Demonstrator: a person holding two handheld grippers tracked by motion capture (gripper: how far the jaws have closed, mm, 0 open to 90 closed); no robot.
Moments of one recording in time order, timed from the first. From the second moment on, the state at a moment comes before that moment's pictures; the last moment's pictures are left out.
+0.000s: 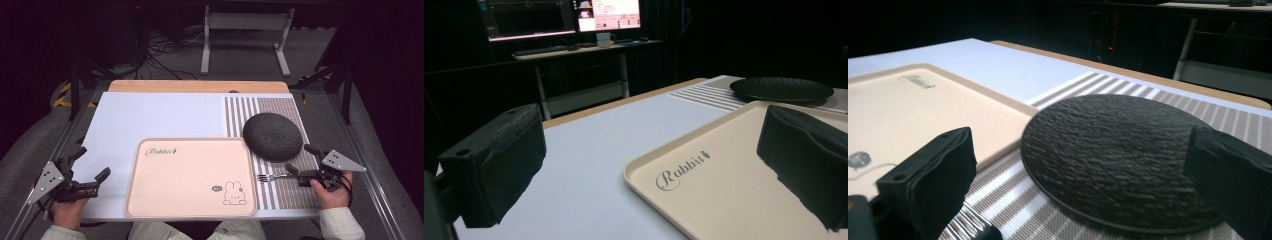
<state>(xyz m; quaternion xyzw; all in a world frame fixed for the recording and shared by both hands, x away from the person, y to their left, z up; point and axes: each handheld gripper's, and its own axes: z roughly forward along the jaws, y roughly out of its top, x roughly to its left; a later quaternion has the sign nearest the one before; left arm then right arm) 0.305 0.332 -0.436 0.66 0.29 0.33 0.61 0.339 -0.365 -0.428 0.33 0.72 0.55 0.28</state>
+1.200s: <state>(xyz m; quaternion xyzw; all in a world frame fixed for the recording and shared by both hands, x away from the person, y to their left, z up) 0.307 0.330 -0.436 0.67 0.29 0.32 0.60 0.391 -0.319 -0.384 0.30 0.81 0.46 0.21</state>
